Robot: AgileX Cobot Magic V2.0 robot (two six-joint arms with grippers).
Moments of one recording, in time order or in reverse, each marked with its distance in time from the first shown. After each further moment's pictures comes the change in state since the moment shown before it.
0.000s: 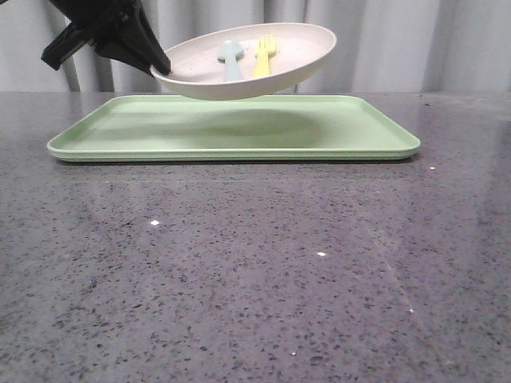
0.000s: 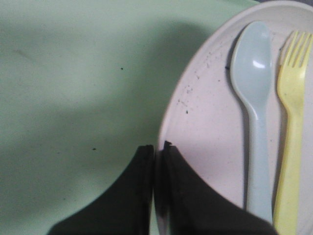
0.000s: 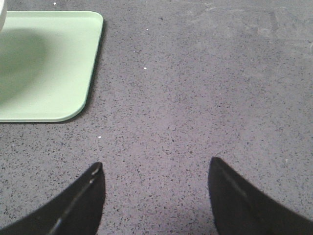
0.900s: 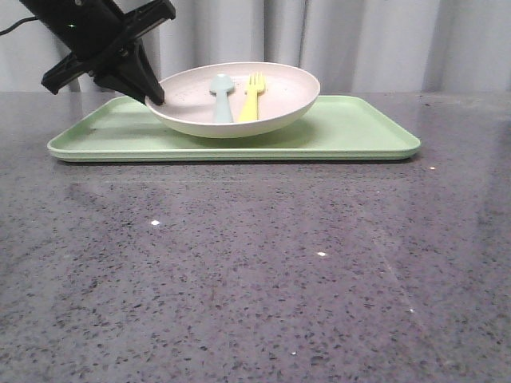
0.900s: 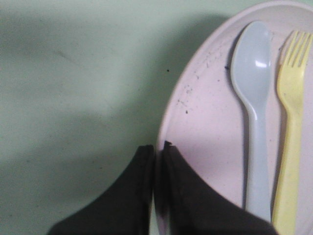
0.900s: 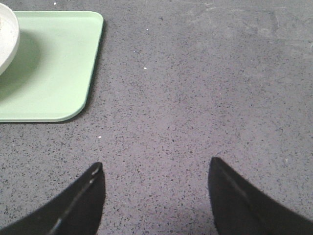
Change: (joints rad) left arm 0.000 0.057 -0.001 0.065 -0.041 -0.002; right arm 0.000 0.000 0.000 0.000 0.000 0.000
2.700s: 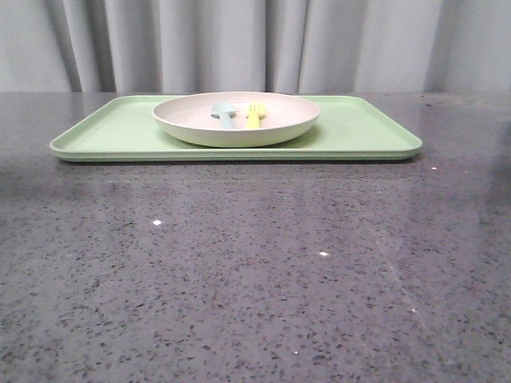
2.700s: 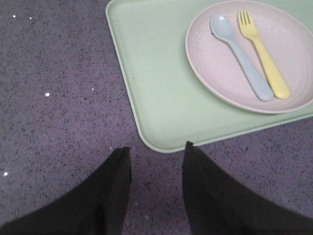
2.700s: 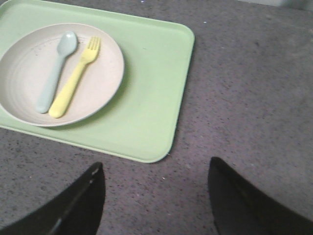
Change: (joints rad) left arm 0.000 -0.838 0.552 0.459 -0.038 -0.025; right arm 0.273 0.506 -0.551 0.016 0.195 0.000
